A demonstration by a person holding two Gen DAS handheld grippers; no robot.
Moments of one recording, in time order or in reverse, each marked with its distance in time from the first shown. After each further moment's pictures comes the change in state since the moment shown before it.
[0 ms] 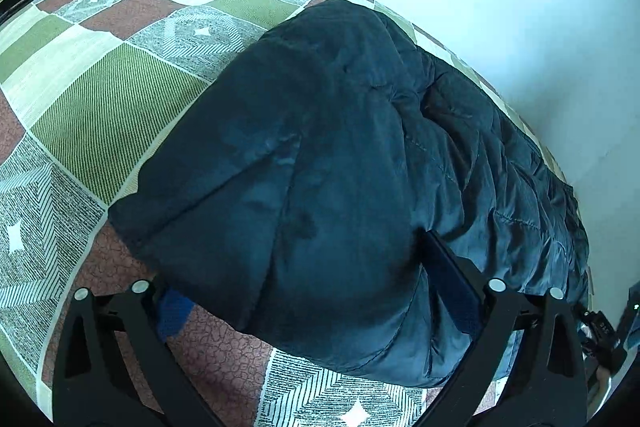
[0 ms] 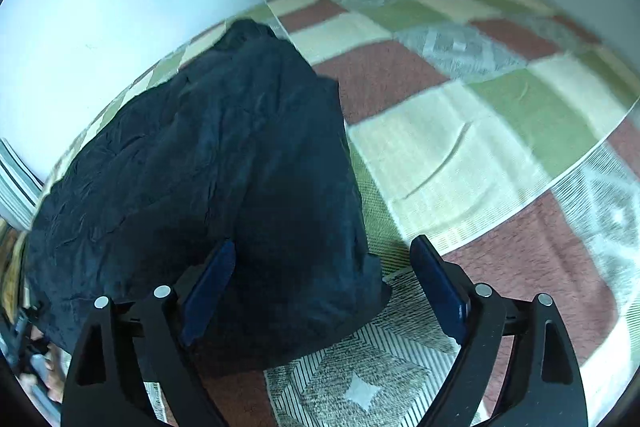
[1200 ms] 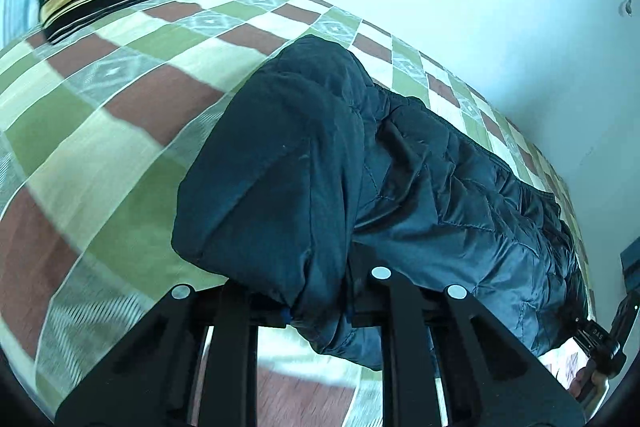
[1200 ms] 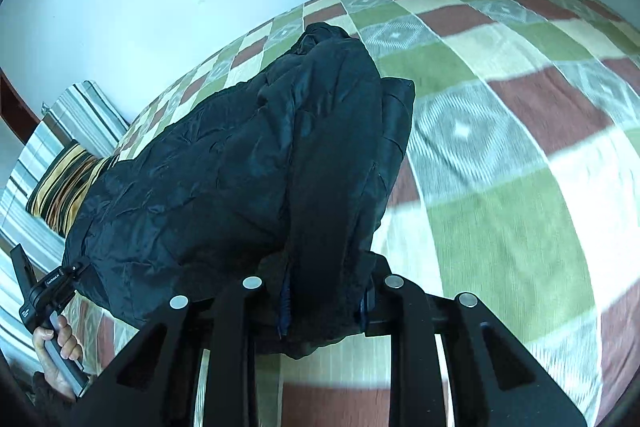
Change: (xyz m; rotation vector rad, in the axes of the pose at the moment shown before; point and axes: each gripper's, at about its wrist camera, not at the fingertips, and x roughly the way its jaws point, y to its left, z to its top) left arm -0.180 0.042 -0.102 0.013 -0.086 0.047; right arm -0.121 0.036 -0.151 -0.142 0.036 0.256
